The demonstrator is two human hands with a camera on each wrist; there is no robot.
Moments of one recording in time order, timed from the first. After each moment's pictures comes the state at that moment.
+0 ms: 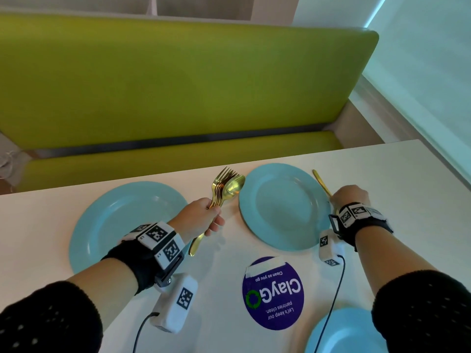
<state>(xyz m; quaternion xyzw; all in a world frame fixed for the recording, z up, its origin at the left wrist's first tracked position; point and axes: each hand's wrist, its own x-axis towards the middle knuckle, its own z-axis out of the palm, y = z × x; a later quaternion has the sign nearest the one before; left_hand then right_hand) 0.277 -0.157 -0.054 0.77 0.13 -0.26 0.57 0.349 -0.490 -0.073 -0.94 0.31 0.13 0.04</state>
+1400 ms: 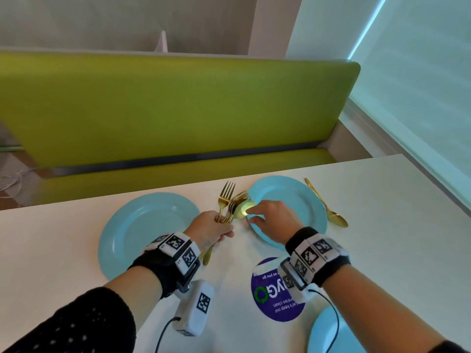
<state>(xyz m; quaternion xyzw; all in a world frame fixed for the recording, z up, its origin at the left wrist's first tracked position) 0.246 -0.150 -0.028 0.77 0.14 -0.26 0.56 0.259 -0.318 -0.001 -0.98 -0.13 0.12 0.11</state>
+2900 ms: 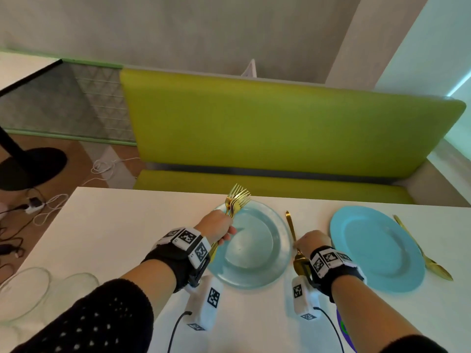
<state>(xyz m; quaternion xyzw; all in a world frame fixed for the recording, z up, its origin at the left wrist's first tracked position) 0.221 0.017 -0.018 0.75 0.25 -0.19 0.59 0.283 -0.206 -0.068 -0.95 0.10 0.27 0.12</state>
